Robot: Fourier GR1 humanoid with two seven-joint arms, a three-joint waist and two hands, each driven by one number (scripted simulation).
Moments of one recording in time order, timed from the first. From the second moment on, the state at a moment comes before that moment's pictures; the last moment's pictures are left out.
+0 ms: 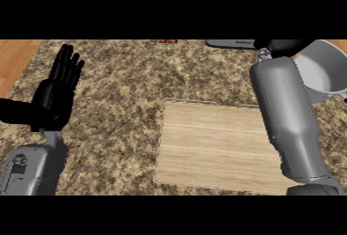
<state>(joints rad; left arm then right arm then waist) -0.32 0.19 0.06 -1.54 0.14 0.10 0.06 -1.00 -0.07 -0.24 -0.95 1.87 -0.20 1.09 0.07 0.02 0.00</state>
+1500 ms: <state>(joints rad) -0.29 0.18 0.09 -1.55 0.12 0.11 0.06 -0.74 -0.33 -0.51 -0.76 1.54 -0.49 0.86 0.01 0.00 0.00</state>
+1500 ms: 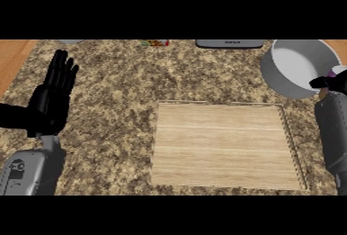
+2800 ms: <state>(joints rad) -0.28 0.20 0.12 -1.54 0.13 0.08 0.05 -0.71 -0.29 -0.75 -0.82 0.78 -0.85 0.19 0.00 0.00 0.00</state>
